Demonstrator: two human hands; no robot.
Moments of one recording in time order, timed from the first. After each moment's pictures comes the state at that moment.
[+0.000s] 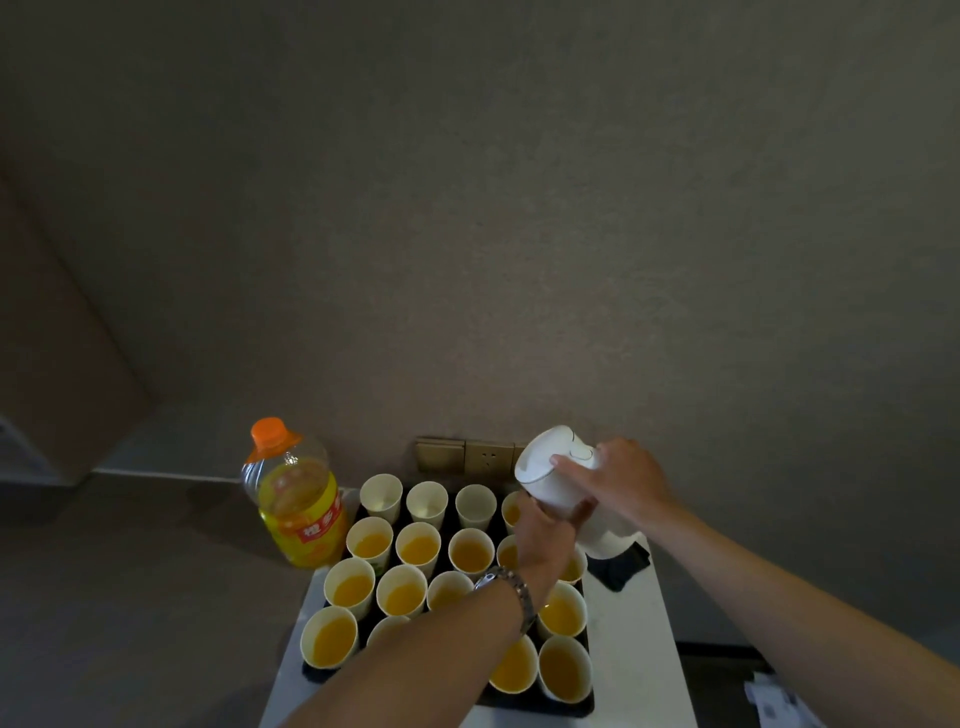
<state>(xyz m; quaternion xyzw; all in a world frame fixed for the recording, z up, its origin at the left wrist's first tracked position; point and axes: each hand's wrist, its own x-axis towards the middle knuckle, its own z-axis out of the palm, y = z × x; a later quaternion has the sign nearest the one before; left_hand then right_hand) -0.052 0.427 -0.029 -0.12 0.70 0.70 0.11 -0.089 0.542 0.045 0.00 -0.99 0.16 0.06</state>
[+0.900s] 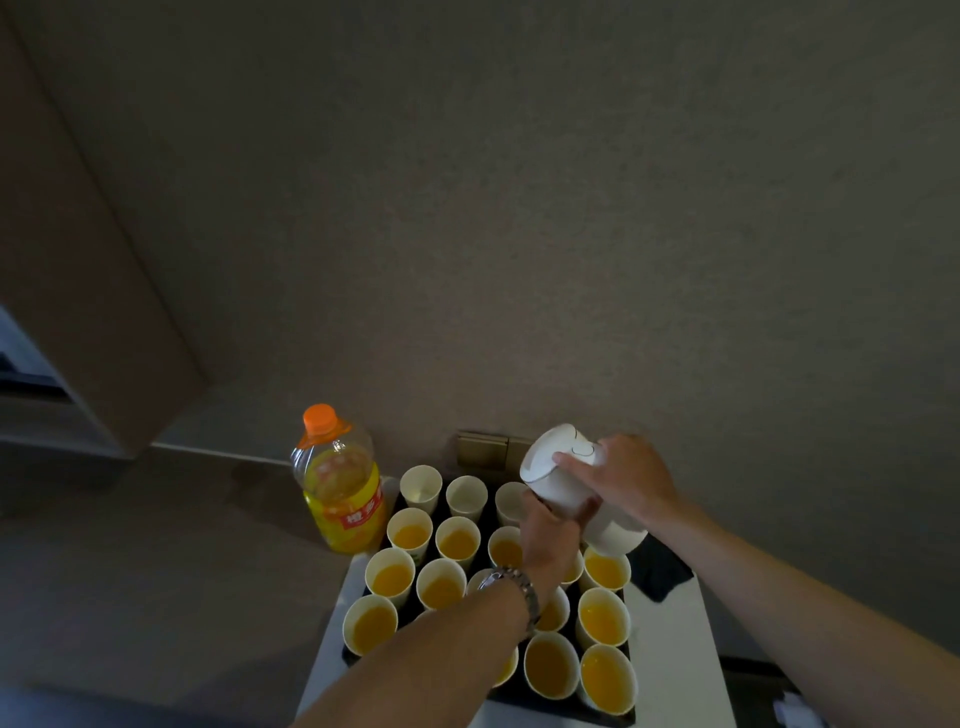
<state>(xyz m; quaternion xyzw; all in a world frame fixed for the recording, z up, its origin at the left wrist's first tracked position) -0.064 0.377 -0.046 -0.15 0.69 0.70 0.09 -0.113 0.486 0.033 0.04 -0.99 0.16 0.05</state>
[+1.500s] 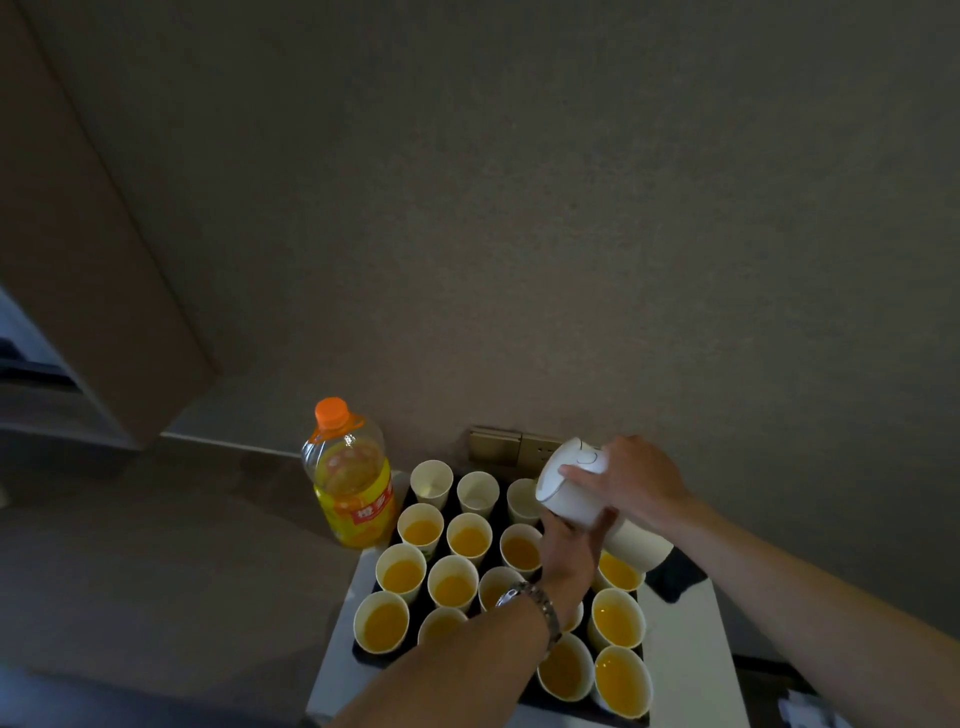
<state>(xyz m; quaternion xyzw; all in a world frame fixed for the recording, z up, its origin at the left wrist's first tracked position) -0.063 0.388 -0.082 -0.17 0.63 0.75 0.11 -0.110 0.469 0.042 0.03 -1.00 0.09 0.00</state>
